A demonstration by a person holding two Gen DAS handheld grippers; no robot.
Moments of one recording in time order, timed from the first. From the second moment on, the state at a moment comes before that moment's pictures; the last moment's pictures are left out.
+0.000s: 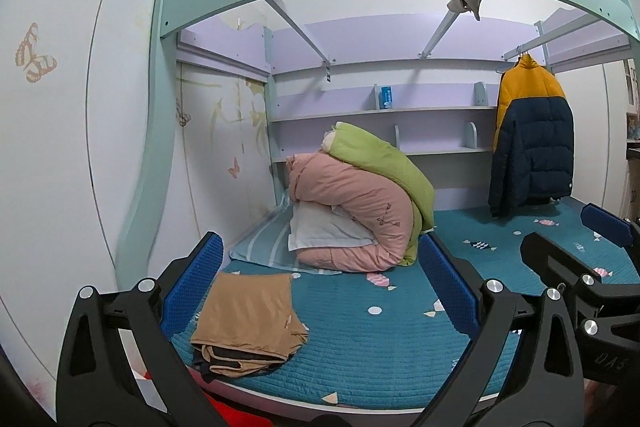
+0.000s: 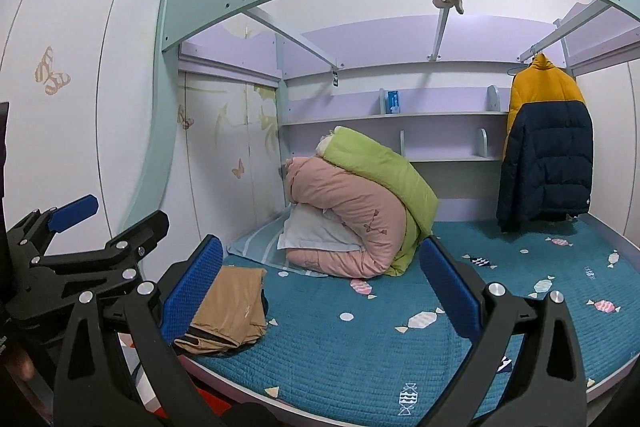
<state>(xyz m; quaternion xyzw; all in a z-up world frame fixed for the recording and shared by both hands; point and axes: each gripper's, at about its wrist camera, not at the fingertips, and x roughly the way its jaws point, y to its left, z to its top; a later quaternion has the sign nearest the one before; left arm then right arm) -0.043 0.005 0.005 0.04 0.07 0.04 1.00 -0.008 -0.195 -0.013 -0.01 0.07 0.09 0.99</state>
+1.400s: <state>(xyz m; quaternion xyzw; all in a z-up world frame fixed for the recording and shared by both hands) -0.044 -0.006 0.007 0.04 0.07 0.04 1.00 -0.011 -0.193 -0.013 -0.01 0.07 0.08 0.99</state>
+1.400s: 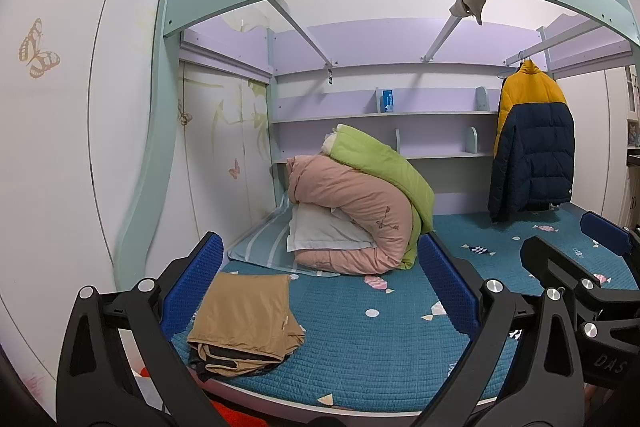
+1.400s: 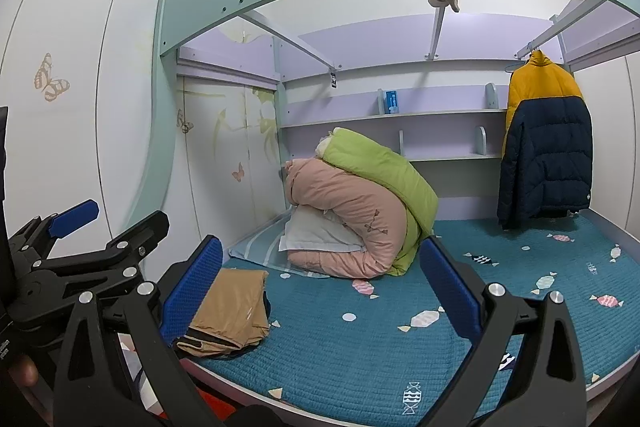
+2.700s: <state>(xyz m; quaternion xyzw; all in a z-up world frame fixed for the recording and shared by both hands) -0.046 -0.007 0.007 0.04 0.07 0.04 1.00 -0.009 -0.190 -0.013 0.00 0.07 0.08 0.99</state>
